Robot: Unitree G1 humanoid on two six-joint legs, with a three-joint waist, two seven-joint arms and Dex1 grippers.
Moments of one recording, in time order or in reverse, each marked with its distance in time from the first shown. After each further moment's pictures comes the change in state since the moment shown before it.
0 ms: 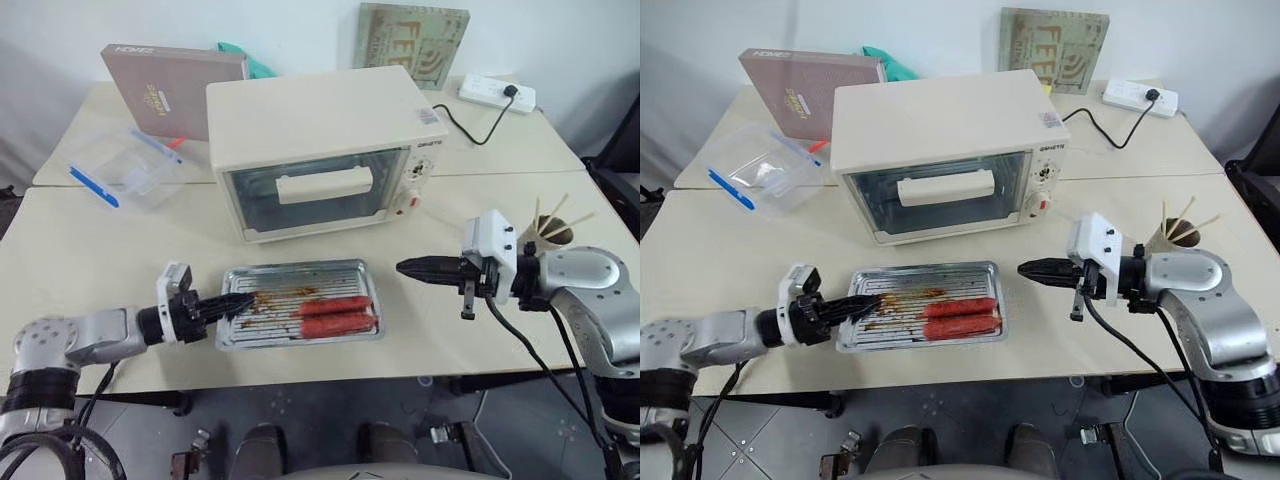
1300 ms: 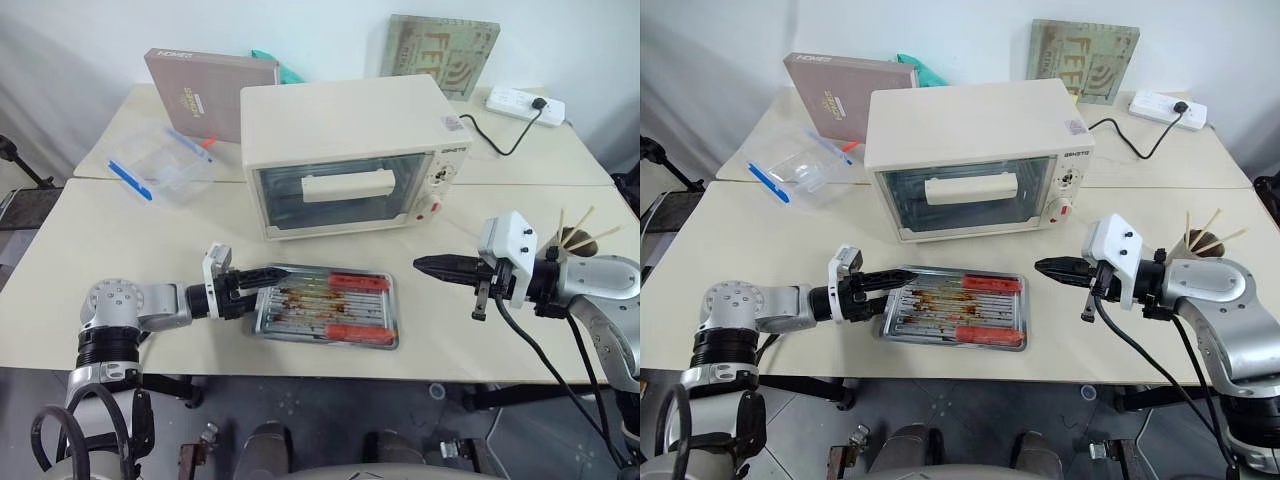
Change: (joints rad) left arm -0.183 -0.222 0.131 0.000 0.714 0.089 -0.374; right arm 0.042 -0.039 -0.047 -0.018 -0.008 -0.004 -0.050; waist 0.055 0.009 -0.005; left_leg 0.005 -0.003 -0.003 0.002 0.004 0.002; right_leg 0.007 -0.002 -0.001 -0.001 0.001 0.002
